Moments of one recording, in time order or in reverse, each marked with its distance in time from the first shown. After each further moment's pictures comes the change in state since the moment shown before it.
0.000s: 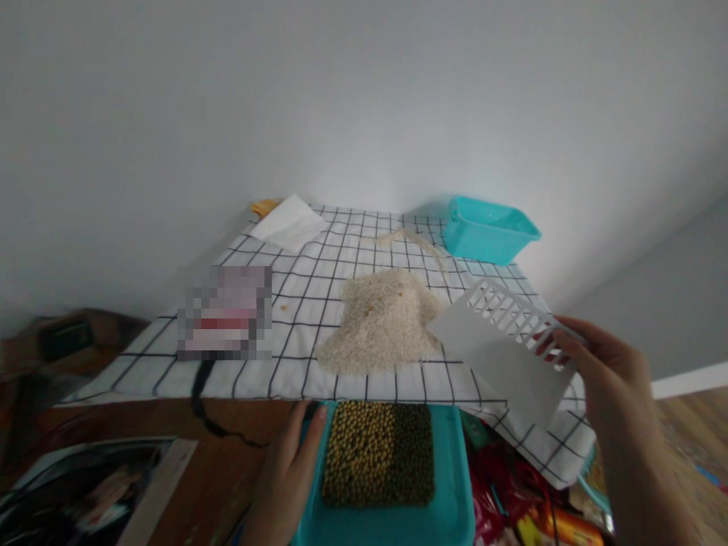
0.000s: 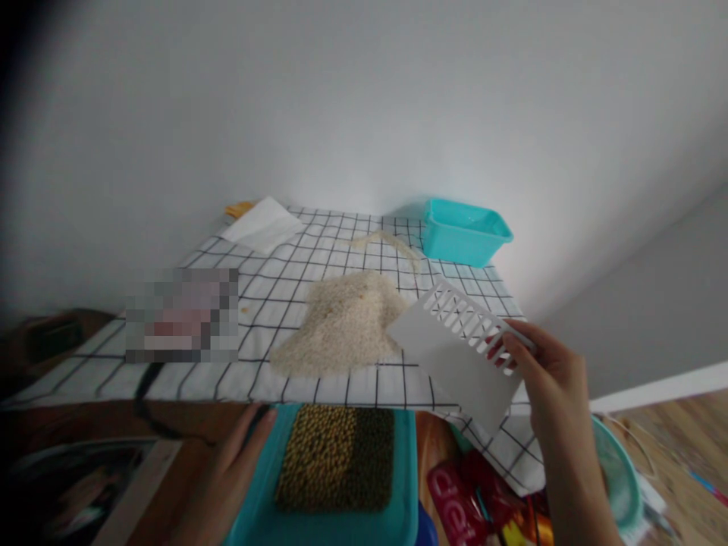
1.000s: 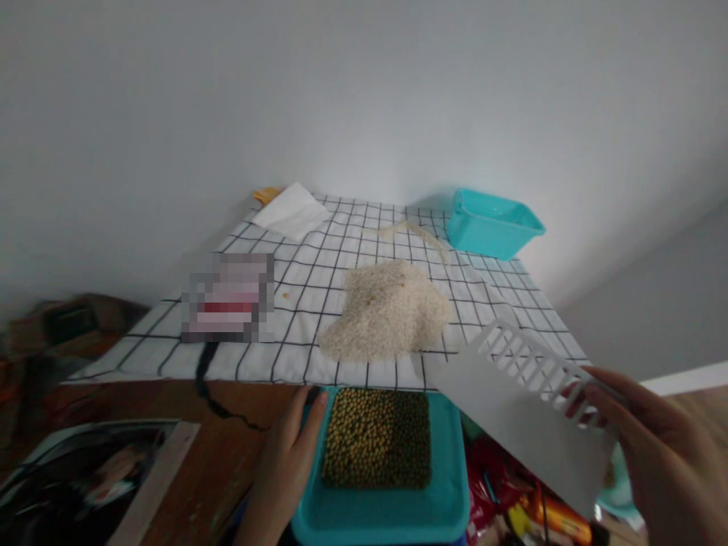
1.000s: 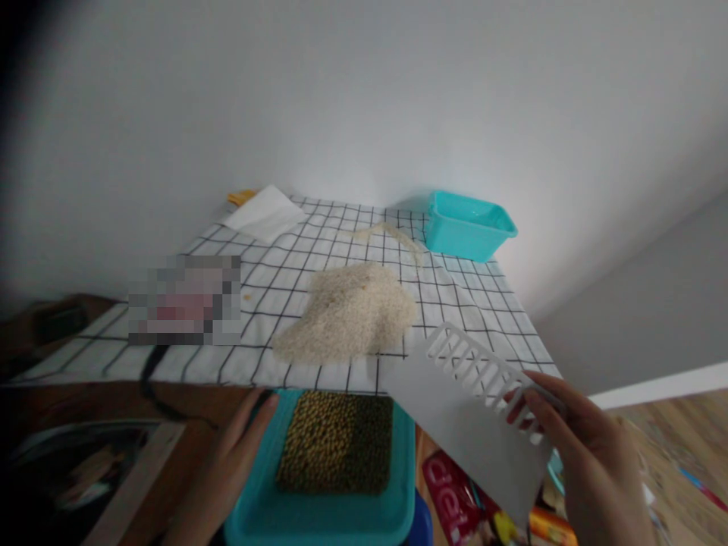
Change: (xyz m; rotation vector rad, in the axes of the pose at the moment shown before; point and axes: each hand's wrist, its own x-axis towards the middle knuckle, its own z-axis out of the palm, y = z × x) left_hand 0.007 -0.032 0.016 -0.116 0.078 0.048; right_hand -0.058 -0.002 -0.040 -0.118 0.014 0.157
